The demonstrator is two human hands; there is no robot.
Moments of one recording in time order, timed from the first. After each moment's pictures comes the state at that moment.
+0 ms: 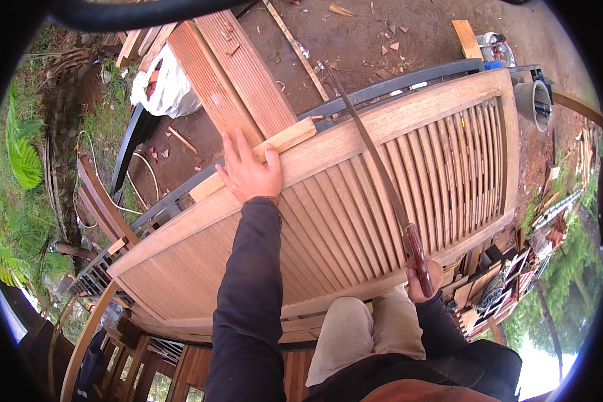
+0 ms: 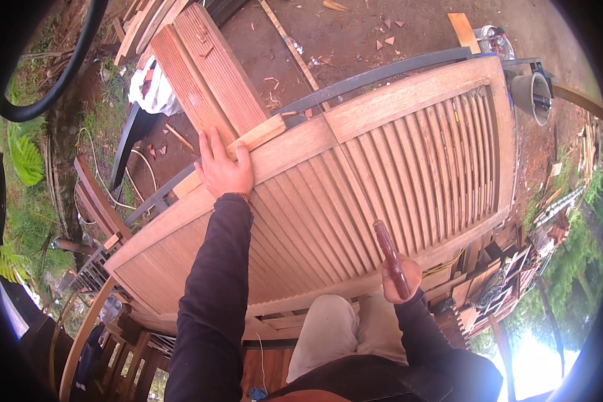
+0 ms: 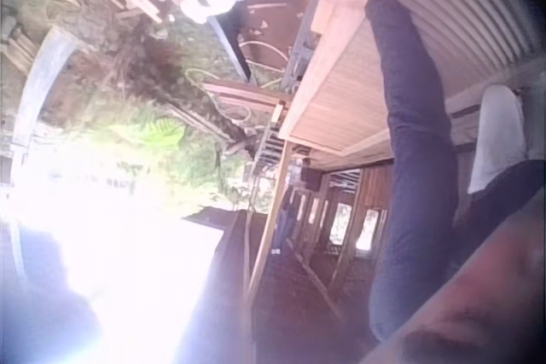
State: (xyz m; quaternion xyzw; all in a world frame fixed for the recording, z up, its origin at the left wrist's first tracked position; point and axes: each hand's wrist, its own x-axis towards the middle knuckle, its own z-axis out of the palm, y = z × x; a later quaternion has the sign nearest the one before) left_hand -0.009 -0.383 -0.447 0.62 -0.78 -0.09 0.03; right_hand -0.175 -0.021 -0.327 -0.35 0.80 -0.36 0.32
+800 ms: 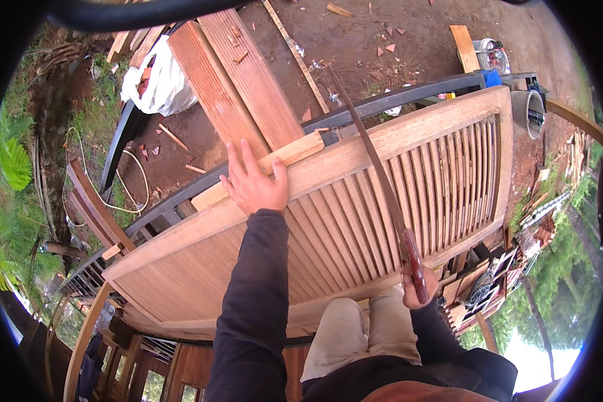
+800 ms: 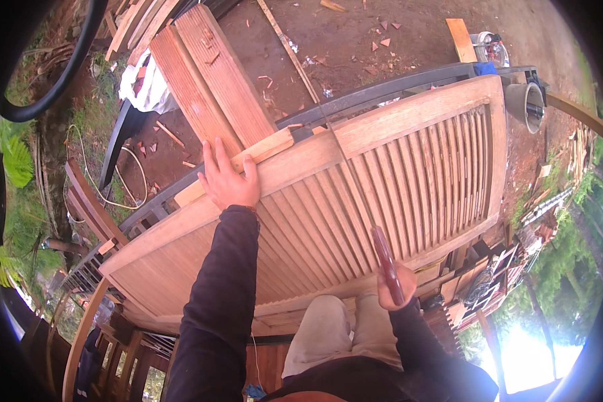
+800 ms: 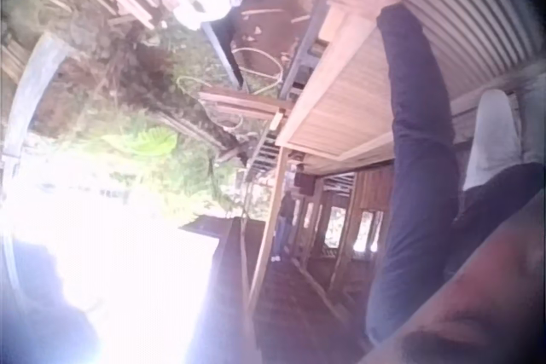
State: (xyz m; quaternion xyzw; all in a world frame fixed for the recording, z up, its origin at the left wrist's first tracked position) left_hand -0.009 -0.385 -0.445 0.63 -0.77 -0.12 0.01; right_hand -0.178 -0.063 -0.310 -0.36 0.82 -0.33 0.30
